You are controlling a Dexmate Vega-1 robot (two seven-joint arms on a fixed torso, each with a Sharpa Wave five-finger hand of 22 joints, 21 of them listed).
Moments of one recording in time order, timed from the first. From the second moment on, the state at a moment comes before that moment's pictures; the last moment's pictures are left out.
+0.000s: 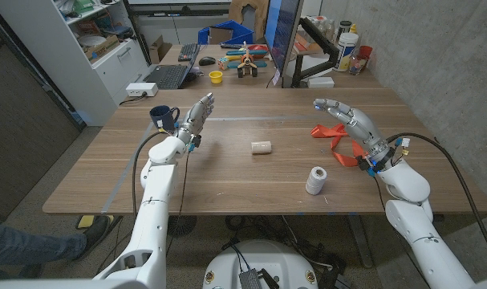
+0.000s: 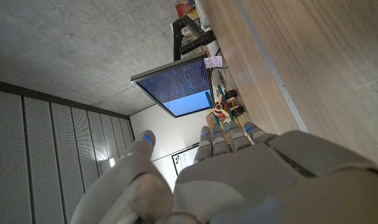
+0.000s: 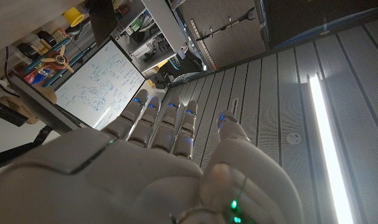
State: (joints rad) left arm 0.90 -0.03 -0.18 -1.49 0.09 0.04 -0.39; left_hand 0.24 -0.04 0.50 0.08 0.26 0.05 0.05 0.20 0.18 0.02 -0.01 0.20 0.19 -0.03 0.02 0.19 0.18 -0.14 -0.03 0.25 0.18; right arm -1.12 -0.32 0.10 -1.45 0.28 0.89 0.65; right_hand 0.33 0.07 0.41 -0.12 0.19 0.46 -0.13 0.22 0.19 0.44 -0.07 0.24 0.18 0.30 -0.04 0.20 0.18 0.17 -0.04 0.47 0.17
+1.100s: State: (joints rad) left arm 0.91 -0.02 -0.18 -1.51 0.08 0.04 -0.40; left_hand 0.24 -0.03 0.50 0.08 0.26 0.06 0.05 0.20 0.18 0.02 -0.01 0.20 0.19 -0.03 0.01 0.19 0.18 -0.14 -0.03 0.24 0.18; right arm -1.22 -0.32 0.16 -1.53 0.18 0.94 0.58; right_hand 0.33 0.06 0.41 -0.13 0.19 0.47 -0.13 0.22 0.19 0.45 -0.08 0.24 0.18 0.31 -0.04 0.19 0.18 0.17 -0.04 0.46 0.17
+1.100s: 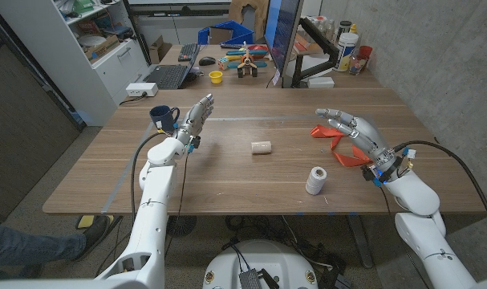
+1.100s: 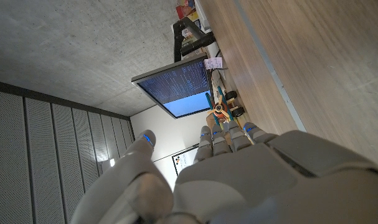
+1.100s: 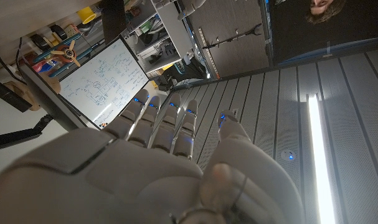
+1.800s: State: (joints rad) left arm 0.91 -0.02 -0.17 -1.51 0.09 0.04 -0.41; left_hand 0.24 -0.03 0.49 0.08 0.26 0.06 0.05 0.20 0.18 0.02 -0.02 0.20 0.19 -0.04 0.02 0.19 0.18 -0.14 -0.03 0.23 0.18; right arm -1.27 -0.29 0.19 -1.60 0.02 0.98 0.49; right_hand 0.33 0.06 0.42 -0.13 0.20 0.48 -0.14 0.22 0.19 0.45 -0.08 0.24 0.18 0.31 -0.04 0.19 0.18 0.19 -0.04 0.45 0.17
